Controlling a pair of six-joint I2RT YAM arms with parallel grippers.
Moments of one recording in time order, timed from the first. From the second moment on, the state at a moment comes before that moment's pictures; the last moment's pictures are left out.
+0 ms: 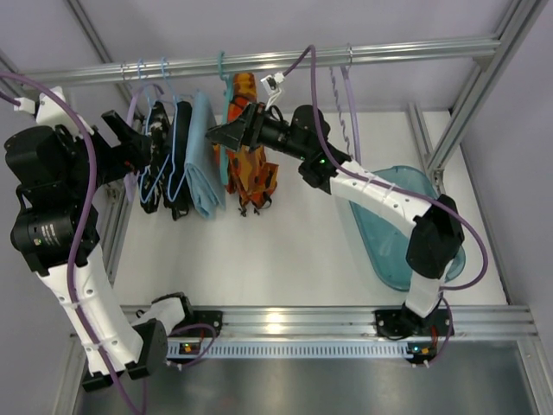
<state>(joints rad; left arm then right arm) 0.26 1.09 1.98 -1.17 0.24 -0.26 0.84 1.80 1.63 0.39 -0.39 0.85</state>
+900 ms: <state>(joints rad) 0.27 1.13 1.97 -1.16 0.27 -0.24 0.76 1.95 1.69 0.58 -0.55 1.07</state>
